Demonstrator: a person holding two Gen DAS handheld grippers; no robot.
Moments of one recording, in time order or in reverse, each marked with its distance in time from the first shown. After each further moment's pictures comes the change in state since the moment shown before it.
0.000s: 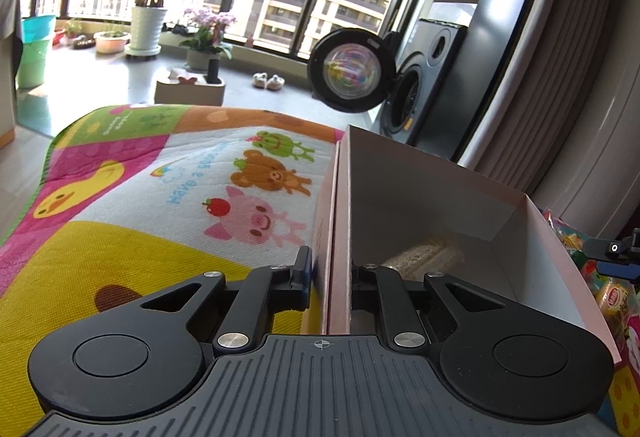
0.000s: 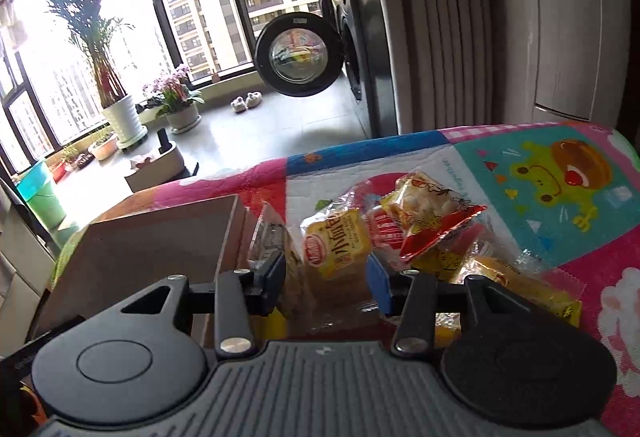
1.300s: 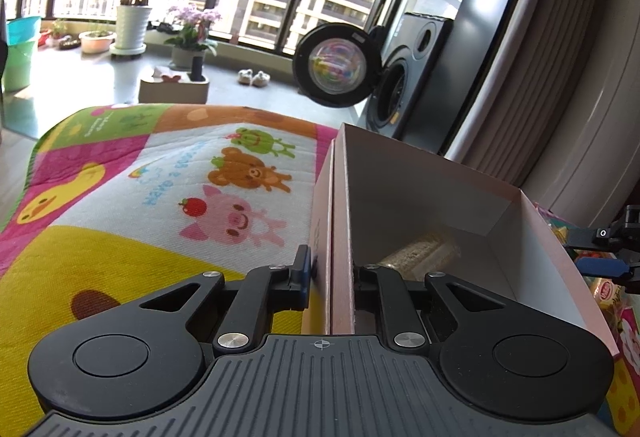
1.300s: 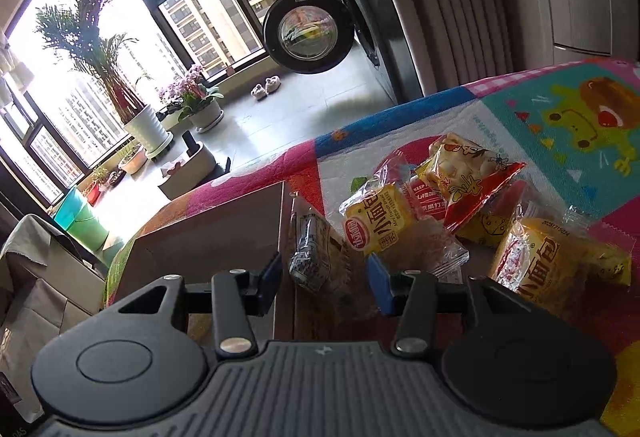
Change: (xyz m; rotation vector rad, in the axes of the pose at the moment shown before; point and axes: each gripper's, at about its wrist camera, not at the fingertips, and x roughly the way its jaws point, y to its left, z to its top) left arm 0.006 -0.009 0.000 0.027 0.014 -0.036; right arm 0.009 -0.016 0.007 0.193 0.081 0.056
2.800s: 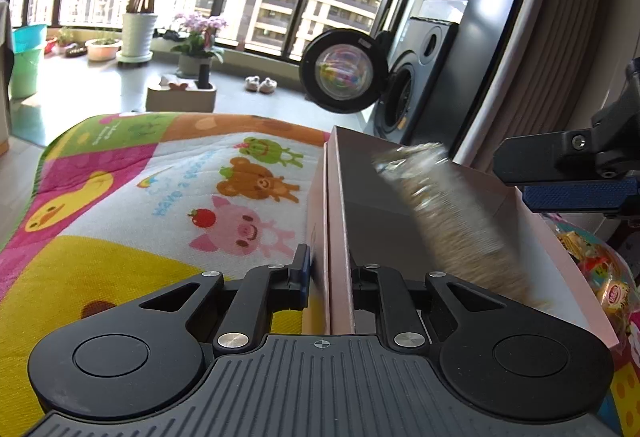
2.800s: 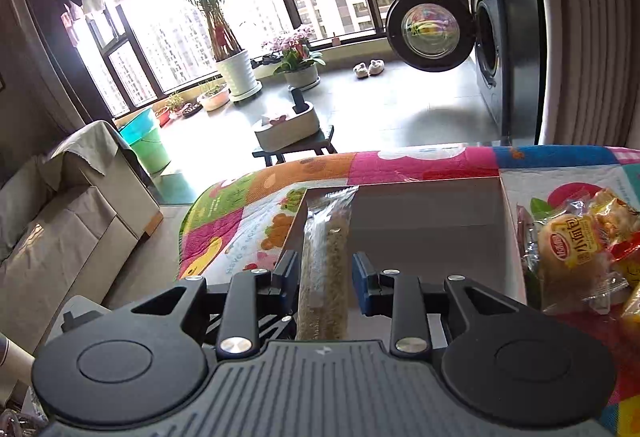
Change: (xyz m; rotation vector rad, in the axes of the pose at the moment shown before) left arm -0.002 0.002 0.004 0.006 -0.016 0.026; right arm -0.010 0.167 -0.026 -0.341 0.086 0.163
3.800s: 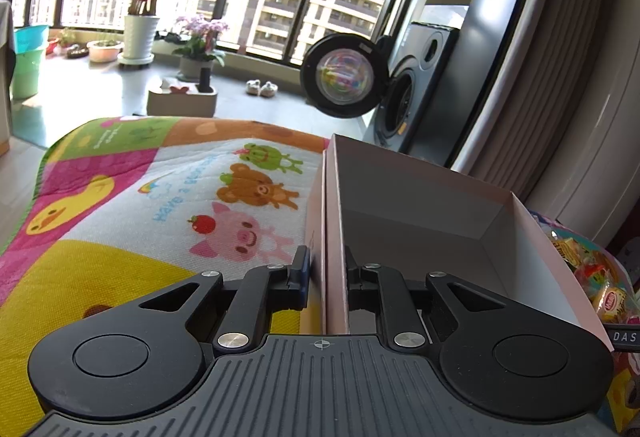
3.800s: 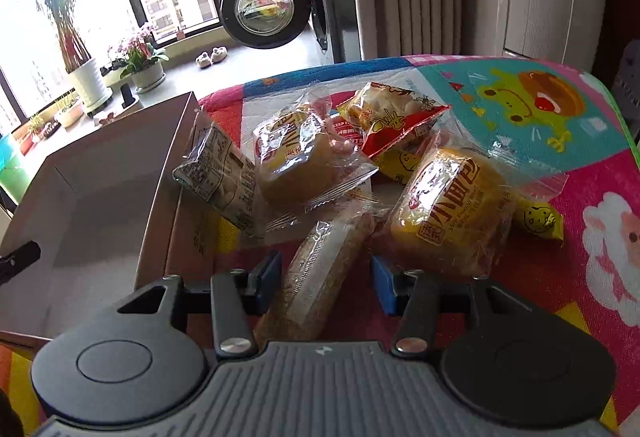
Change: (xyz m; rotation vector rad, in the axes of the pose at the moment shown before) left arm -0.002 -0.004 0.003 -0.006 -0.017 0.002; right arm -0.003 -0.147 -0.083 0.135 0.049 -0.393
